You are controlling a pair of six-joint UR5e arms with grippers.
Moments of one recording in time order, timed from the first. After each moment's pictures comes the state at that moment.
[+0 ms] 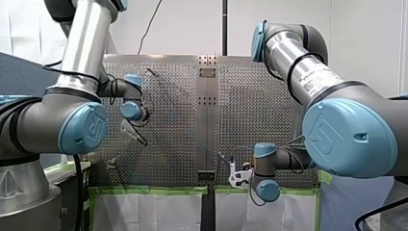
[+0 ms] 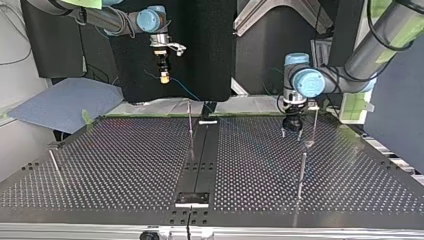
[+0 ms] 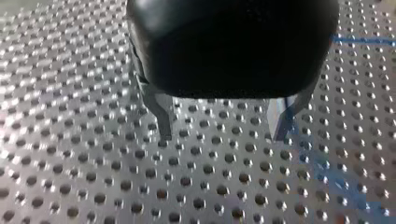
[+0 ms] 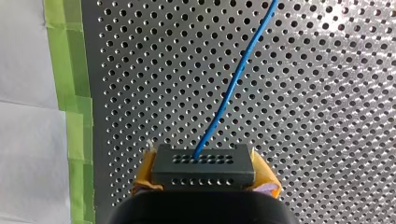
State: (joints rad) left arm -0.02 -1.92 -1.94 -2.49 -1.67 -2.61; right arm 2.07 -0.65 2.02 -1.34 1.62 1.52
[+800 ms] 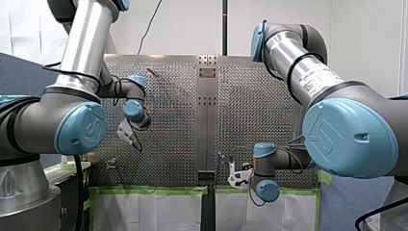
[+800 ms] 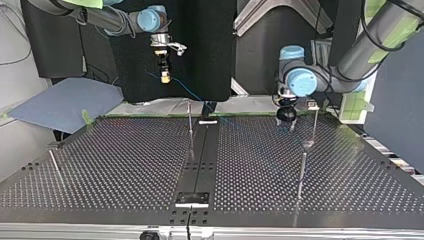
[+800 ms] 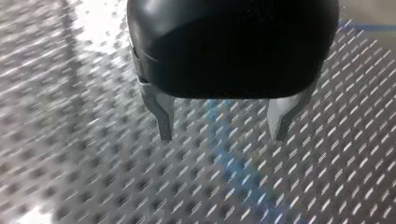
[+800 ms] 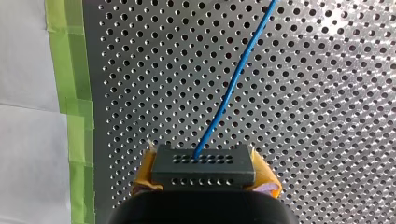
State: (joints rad) left arm -0.07 -1.93 -1.94 -2.63 -1.71 -2.43; right arm 2.07 -0.65 2.02 -1.34 1.62 1.52
